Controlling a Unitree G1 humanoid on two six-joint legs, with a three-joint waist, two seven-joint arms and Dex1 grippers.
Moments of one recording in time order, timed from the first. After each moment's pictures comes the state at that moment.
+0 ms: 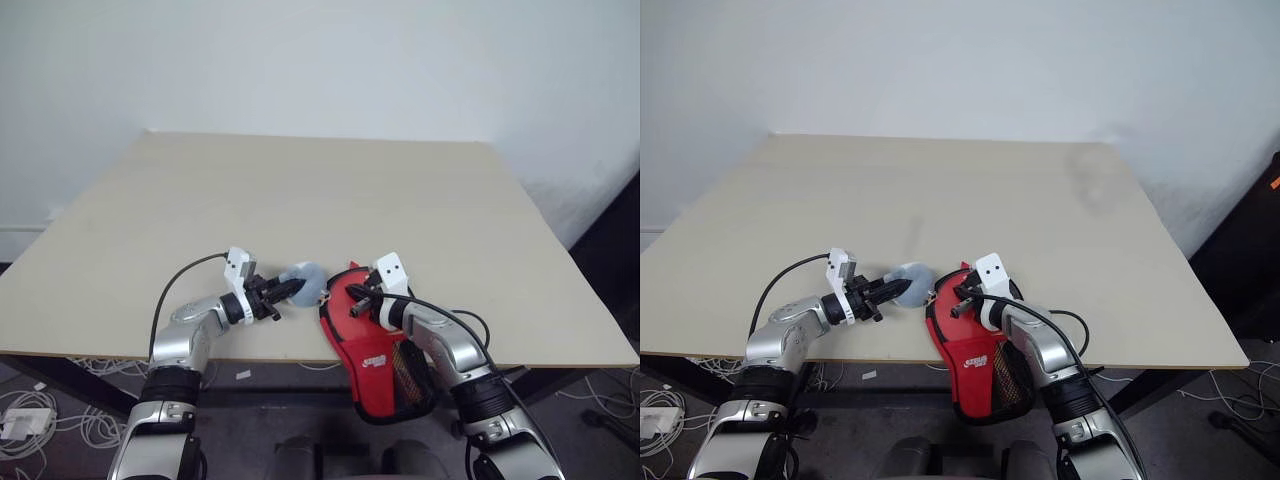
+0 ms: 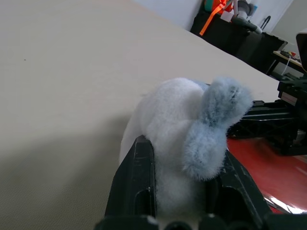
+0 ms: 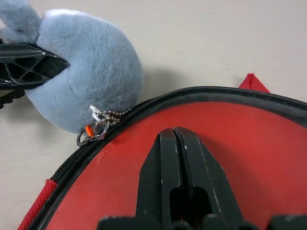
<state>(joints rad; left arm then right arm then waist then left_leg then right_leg) -0.38 0.39 0.08 0.42 -0.40 0.37 -0.99 -0.37 -0.07 0.22 0.12 0.19 0.57 0.46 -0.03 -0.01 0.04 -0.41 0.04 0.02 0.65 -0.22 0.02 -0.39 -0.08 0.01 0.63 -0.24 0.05</state>
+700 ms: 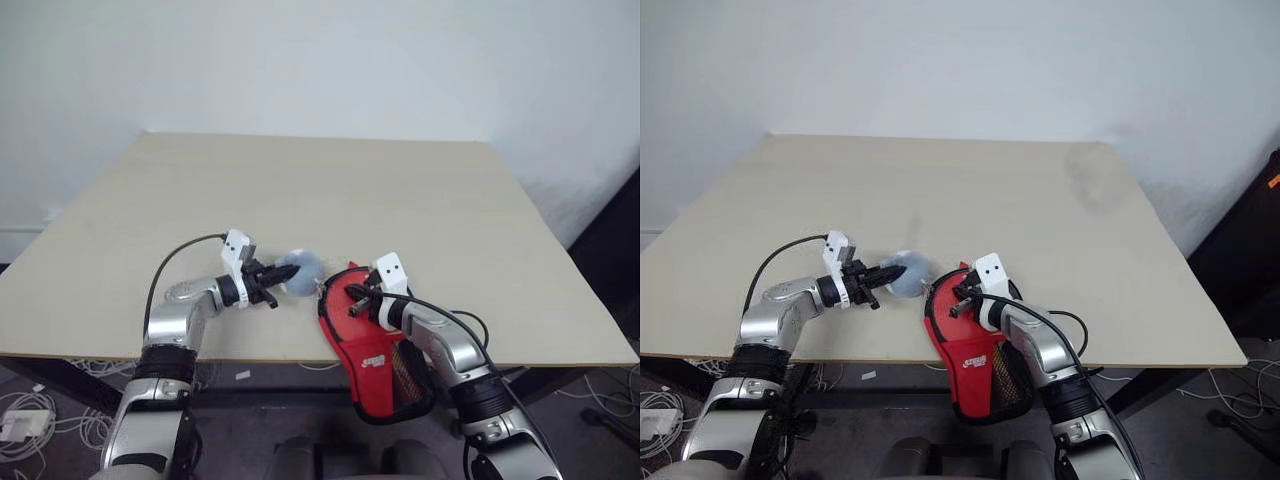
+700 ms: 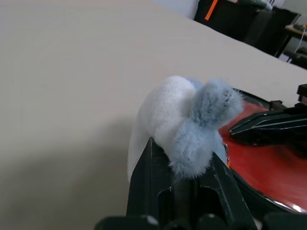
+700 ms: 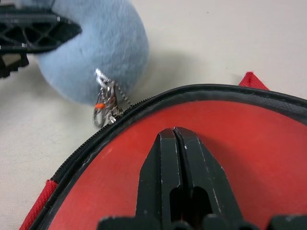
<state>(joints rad) -0.52 0.46 0.06 0.51 -0.33 0.34 -1.02 -0.37 -0.06 0.21 0.12 0.19 0.59 0.46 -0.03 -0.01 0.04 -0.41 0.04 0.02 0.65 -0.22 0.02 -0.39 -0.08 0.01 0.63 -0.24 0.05</state>
